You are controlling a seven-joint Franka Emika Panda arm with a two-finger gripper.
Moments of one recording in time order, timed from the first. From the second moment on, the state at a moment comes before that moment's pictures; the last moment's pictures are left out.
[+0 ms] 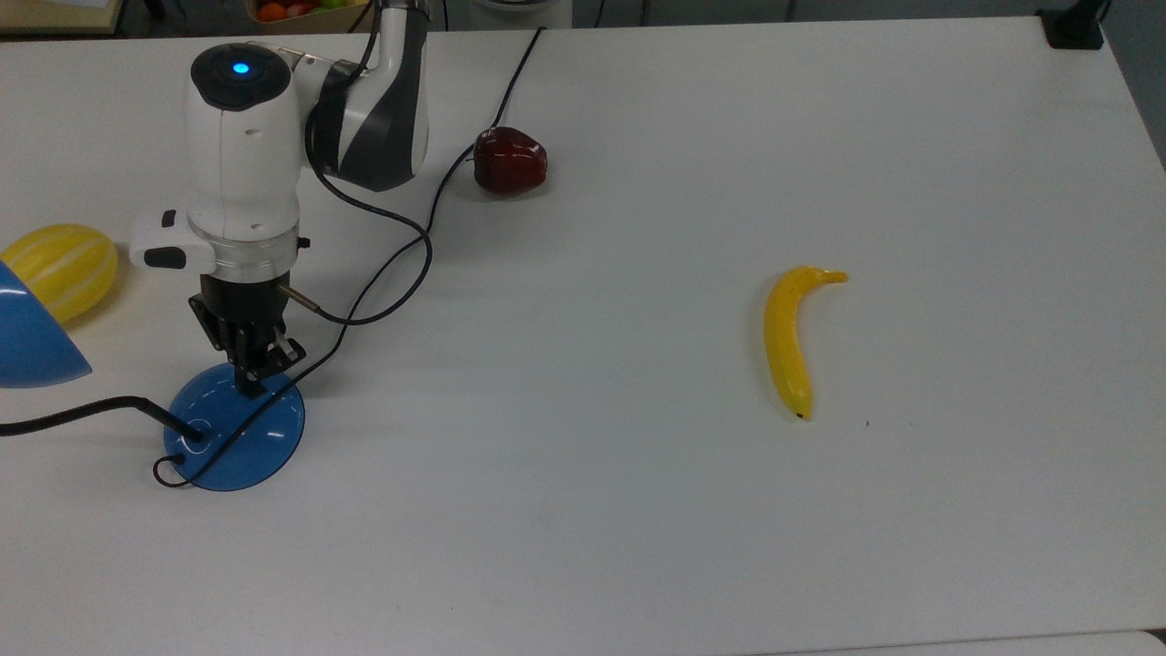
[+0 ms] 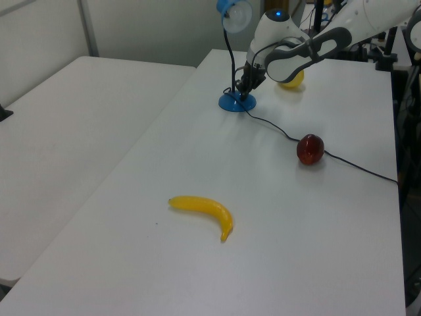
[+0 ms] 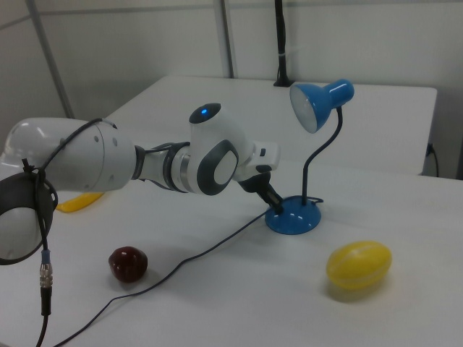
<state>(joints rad) -0.13 0.66 -0.09 -1.50 -0.19 2.58 0.47</state>
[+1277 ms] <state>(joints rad) -0.10 0.63 -0.08 -1.53 -0.28 2.46 0.48</state>
